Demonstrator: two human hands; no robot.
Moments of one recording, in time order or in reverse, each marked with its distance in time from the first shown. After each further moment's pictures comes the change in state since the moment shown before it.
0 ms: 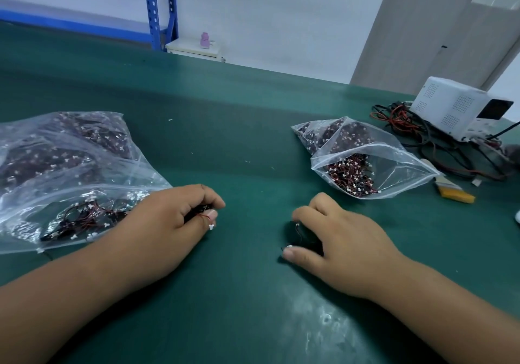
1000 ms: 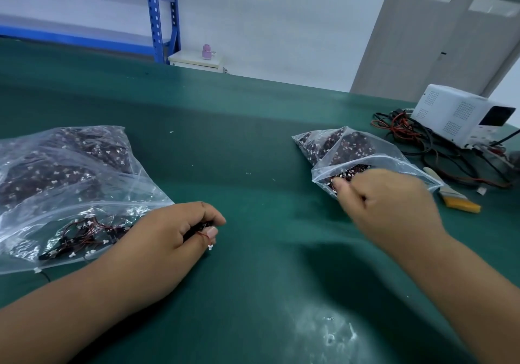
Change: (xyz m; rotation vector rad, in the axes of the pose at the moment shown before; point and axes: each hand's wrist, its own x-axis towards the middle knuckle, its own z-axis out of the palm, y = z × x) left_hand 0.000 -0.003 0.000 0.022 -0.005 0.037; right_hand 0.030 0.043 -0.027 -0.143 0.773 0.052
